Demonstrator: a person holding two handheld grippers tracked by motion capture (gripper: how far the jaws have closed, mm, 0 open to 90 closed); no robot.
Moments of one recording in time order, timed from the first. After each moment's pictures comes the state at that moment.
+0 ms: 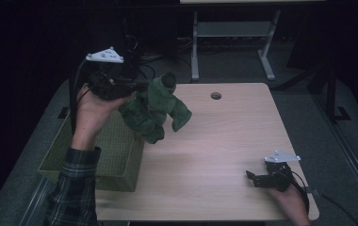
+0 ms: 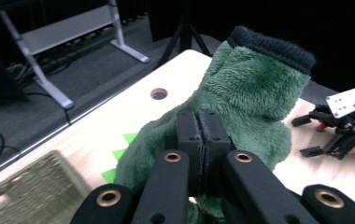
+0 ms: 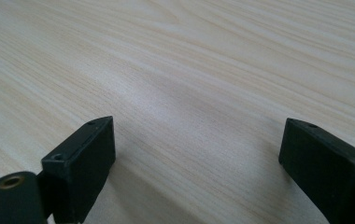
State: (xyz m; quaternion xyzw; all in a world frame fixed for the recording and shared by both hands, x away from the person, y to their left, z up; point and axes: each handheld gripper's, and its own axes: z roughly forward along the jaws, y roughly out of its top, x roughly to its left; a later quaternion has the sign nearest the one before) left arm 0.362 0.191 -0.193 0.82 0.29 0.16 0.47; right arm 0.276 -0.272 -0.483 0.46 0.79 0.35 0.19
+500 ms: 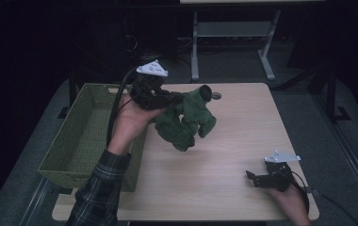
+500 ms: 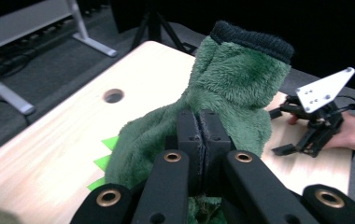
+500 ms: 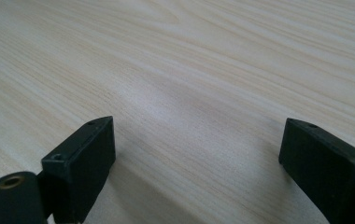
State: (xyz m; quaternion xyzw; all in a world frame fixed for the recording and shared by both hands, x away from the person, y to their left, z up) left arm 0.363 0.112 -0.225 0.85 0.24 0.11 0.46; right arm 0.276 -0.272 -0.483 0.46 0.79 0.35 0.18
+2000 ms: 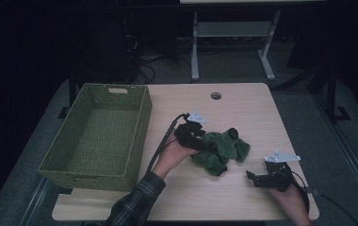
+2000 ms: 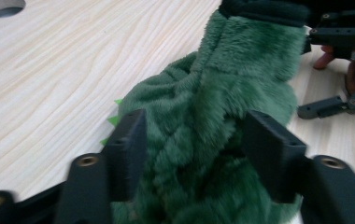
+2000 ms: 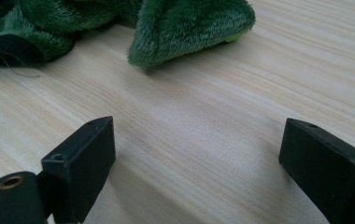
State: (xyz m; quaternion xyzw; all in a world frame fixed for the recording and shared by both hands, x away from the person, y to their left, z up) left arm 0.377 0.035 -0.396 0.88 0.25 0.04 0.41; right arm 0.276 -0.272 -0.483 0.46 0.79 0.35 0.18
